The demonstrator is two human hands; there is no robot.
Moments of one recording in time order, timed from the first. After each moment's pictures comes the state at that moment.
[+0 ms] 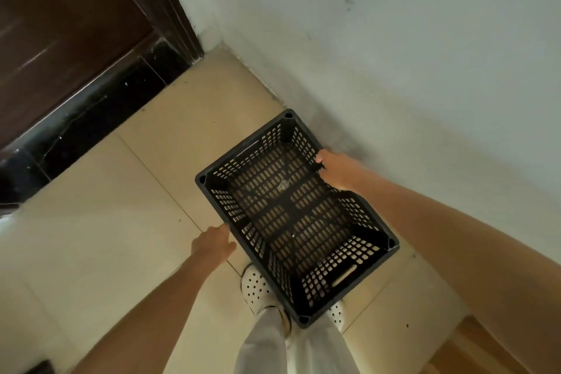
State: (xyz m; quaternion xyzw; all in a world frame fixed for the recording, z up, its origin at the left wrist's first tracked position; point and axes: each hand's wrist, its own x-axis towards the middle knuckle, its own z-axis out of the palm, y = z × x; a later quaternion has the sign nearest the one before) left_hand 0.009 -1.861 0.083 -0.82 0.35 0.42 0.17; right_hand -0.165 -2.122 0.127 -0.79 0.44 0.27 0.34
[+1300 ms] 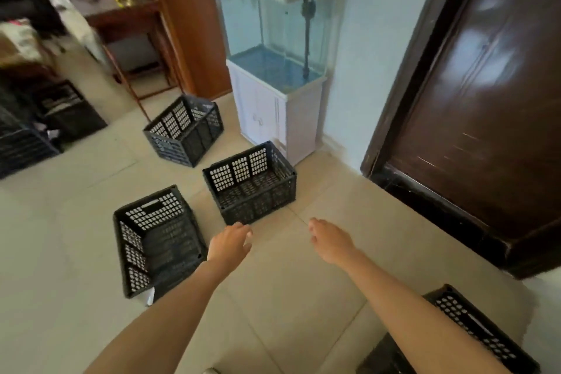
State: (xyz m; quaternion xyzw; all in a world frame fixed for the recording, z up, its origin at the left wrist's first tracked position) left_hand -0.322 -1.291 0.517 -0.97 -0.19 0.07 -0.13; right_hand -0.190 -1.502 0.532 -0.92 -0.32 0.22 0.10
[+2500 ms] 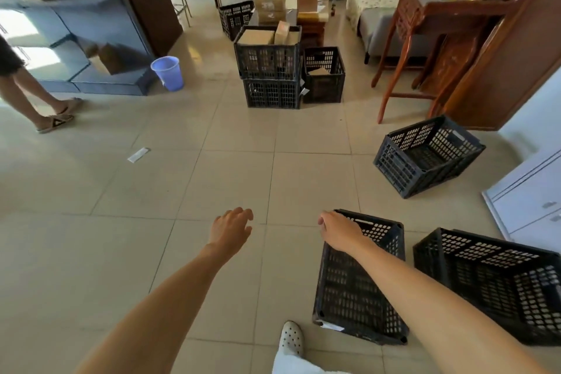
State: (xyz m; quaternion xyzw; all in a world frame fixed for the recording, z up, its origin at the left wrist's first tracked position) left_hand -0.762 -0.680 0.517 -0.82 -0.56 0.01 -0.11; right_hand -0.494 -0.736 0.508 -0.72 -0.64 0.25 0.00
